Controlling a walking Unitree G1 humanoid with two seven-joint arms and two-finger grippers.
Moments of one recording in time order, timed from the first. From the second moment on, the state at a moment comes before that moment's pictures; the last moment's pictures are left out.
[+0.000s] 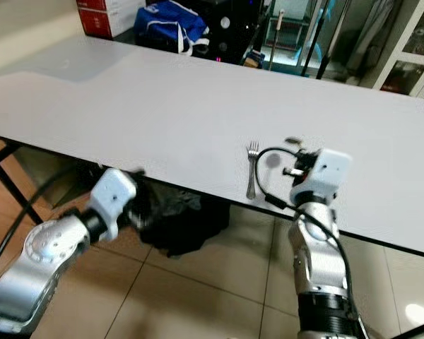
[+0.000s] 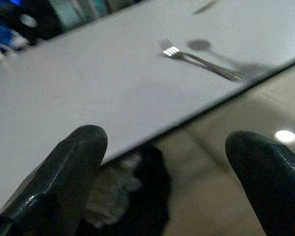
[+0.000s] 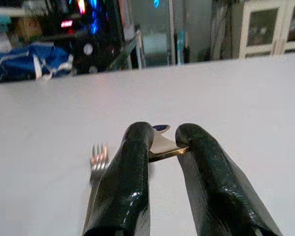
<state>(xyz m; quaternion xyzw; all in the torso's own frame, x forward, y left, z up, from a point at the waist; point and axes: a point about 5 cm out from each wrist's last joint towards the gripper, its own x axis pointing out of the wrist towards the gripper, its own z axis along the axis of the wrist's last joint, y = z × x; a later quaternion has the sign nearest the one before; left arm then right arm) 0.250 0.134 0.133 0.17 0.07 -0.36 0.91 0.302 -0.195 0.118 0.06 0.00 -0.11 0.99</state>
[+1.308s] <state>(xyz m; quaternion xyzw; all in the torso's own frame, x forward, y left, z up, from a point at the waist) 0.239 0.139 0.133 0.17 0.09 -0.39 0.90 0.306 -0.178 0.055 0.00 0.15 -0.06 0.99</state>
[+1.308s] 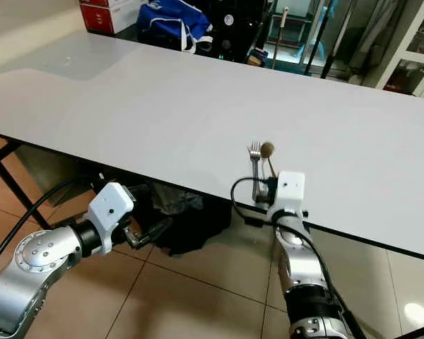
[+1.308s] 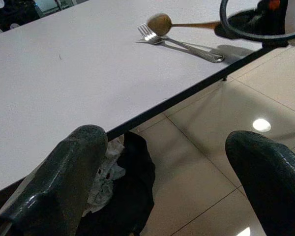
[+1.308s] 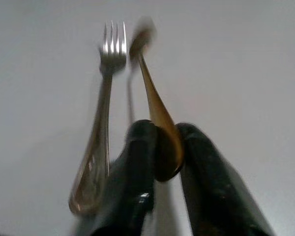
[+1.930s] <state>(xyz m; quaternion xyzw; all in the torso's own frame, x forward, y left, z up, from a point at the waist) 0.241 0.138 0.135 0.18 0.08 -0.38 0.90 0.305 -0.191 0.056 0.03 0.14 -0.09 0.98</state>
